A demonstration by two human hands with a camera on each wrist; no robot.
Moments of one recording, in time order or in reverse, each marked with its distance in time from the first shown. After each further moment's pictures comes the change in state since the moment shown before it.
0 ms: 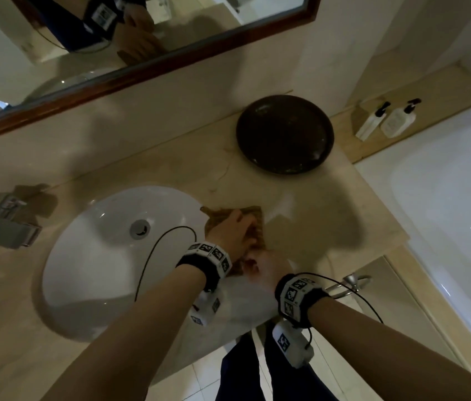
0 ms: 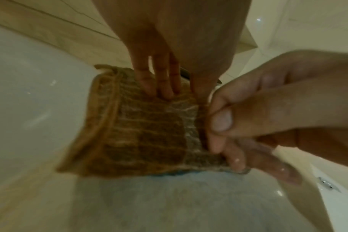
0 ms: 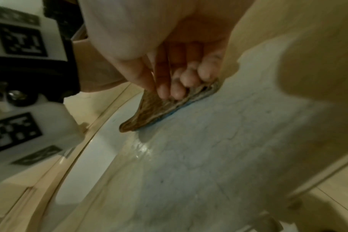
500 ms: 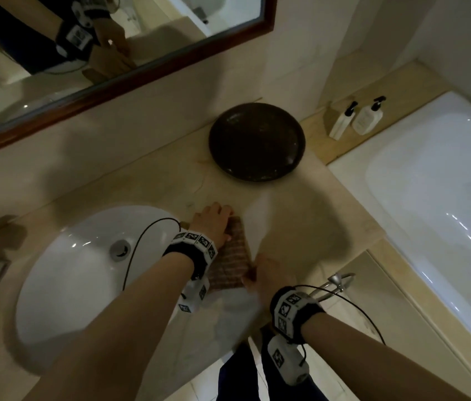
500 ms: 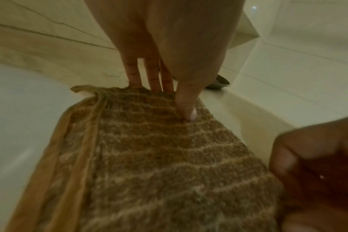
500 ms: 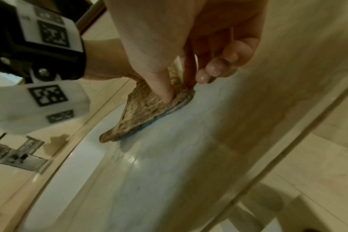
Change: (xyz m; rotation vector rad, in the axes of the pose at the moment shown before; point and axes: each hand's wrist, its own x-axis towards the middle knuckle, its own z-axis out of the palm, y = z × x) left_hand 0.050 0.000 -0.020 0.218 -0.048 -0.016; right_hand -0.010 0.027 -0.002 0.039 0.069 0.377
